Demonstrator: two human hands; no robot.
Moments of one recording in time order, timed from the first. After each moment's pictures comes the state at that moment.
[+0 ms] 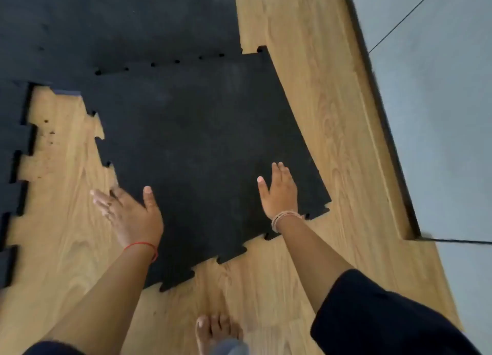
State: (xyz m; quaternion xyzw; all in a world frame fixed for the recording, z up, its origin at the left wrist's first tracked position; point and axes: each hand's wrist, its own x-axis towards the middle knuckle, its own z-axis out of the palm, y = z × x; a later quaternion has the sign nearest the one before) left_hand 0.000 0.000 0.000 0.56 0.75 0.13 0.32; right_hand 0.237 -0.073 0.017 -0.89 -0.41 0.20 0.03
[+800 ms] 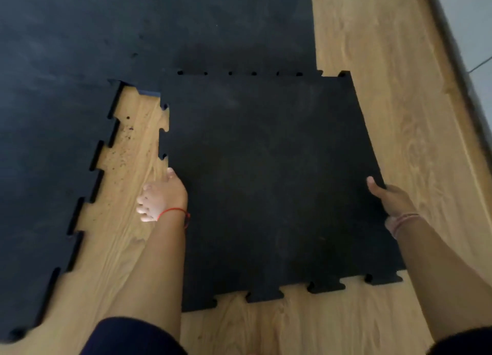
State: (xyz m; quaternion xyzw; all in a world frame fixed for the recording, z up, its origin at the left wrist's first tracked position) left_hand -0.037 0.083 -0.027 0.27 0.89 0.15 0.33; right_hand 0.335 -0.050 -0.011 -0.85 -0.10 0.37 0.36
